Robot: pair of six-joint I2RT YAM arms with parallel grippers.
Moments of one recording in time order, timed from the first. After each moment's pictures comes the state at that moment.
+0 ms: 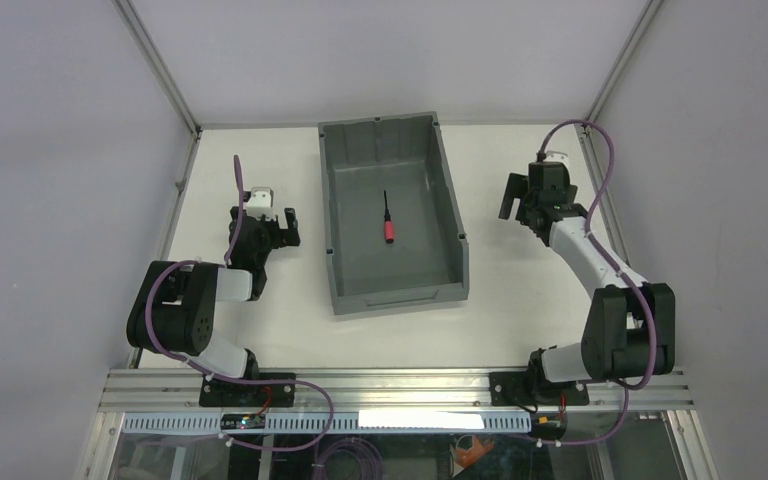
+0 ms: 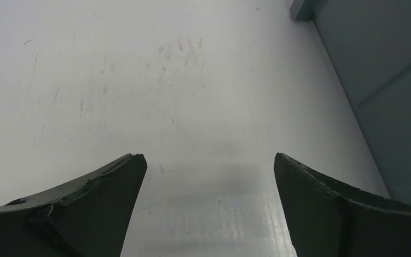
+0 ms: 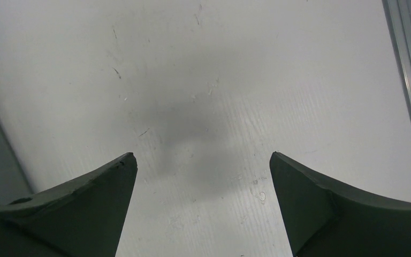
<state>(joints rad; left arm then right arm) -0.08 1.54 0.39 0.84 -0.08 -0.03 0.10 1.39 0.97 -0.37 0.28 0.23</state>
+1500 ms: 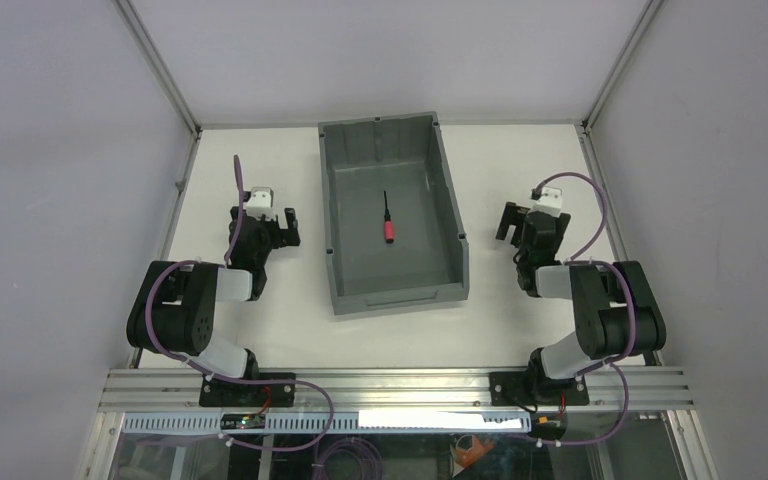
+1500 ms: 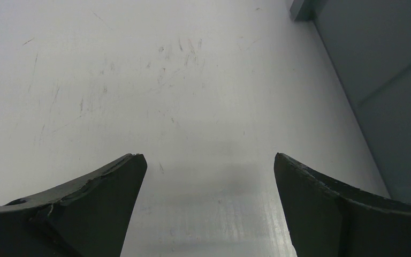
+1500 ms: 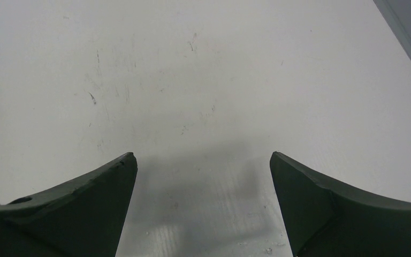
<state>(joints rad) -0.08 1.54 0.39 0.84 -0.08 -0.03 0.09 1.51 0.42 0.68 0.32 0.12</state>
